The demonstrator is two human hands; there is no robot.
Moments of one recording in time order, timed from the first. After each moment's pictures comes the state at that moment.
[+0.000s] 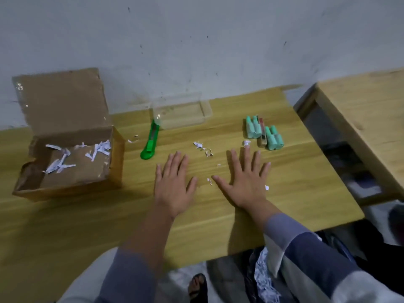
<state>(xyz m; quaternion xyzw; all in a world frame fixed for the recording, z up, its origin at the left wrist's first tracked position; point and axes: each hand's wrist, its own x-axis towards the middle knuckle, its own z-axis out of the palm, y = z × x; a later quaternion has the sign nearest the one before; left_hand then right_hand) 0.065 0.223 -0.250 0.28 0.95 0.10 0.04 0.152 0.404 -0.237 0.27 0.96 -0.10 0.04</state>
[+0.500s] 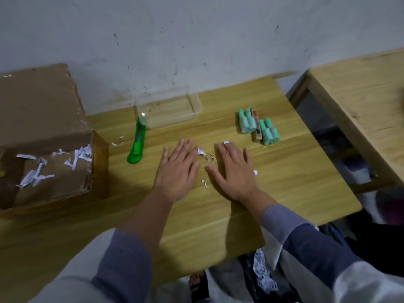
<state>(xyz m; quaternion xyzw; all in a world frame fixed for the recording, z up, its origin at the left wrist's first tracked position) 0.028 0.261 -0.244 0.40 0.91 0.10 0.08 0.133 0.409 -0.239 0.18 0.96 -0.18 -0.05</state>
